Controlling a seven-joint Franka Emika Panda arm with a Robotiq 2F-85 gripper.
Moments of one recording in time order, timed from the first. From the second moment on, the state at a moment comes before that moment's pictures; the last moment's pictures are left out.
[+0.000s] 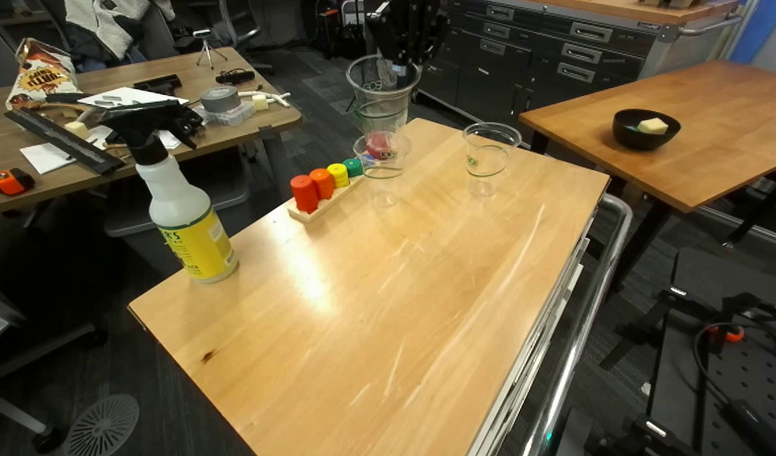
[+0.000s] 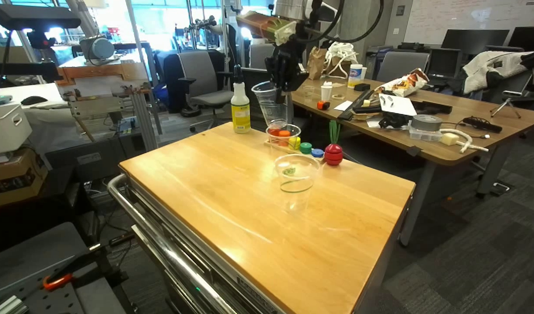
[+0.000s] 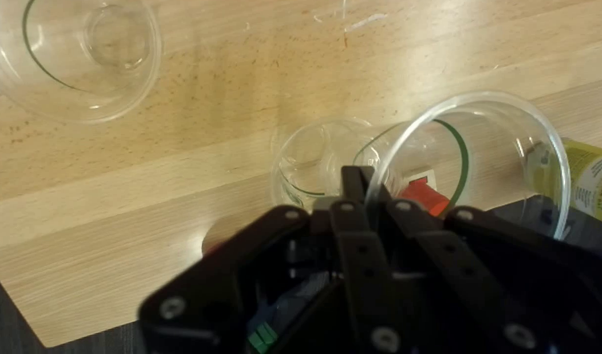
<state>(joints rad) -0.02 0.32 -0.03 -1.71 0.17 1.99 0.06</state>
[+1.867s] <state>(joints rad) -0.04 0.49 -0.03 -1.64 0.14 1.99 0.07</state>
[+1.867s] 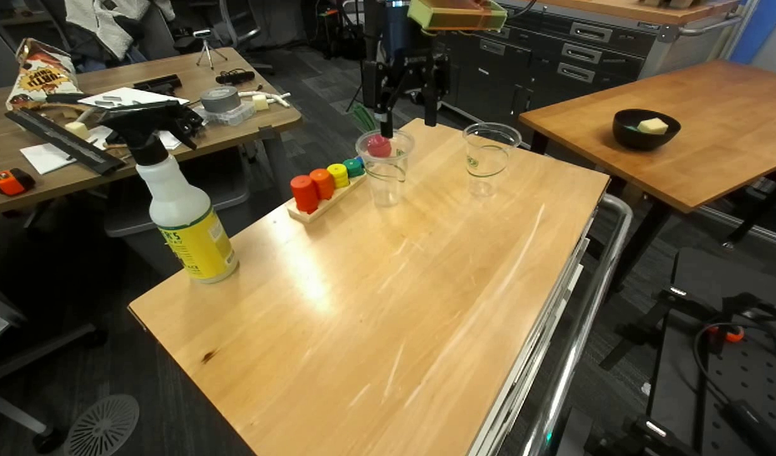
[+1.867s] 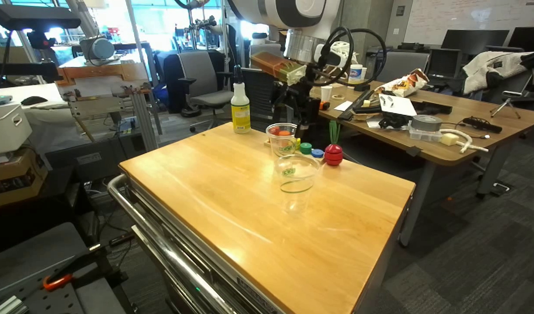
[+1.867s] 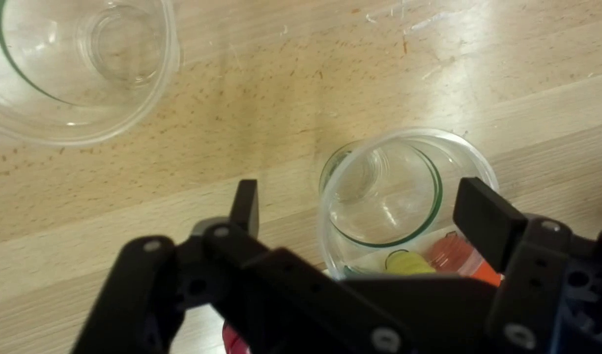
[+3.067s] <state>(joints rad) -0.04 0.59 -0.03 -1.53 0.14 1.99 0.14</state>
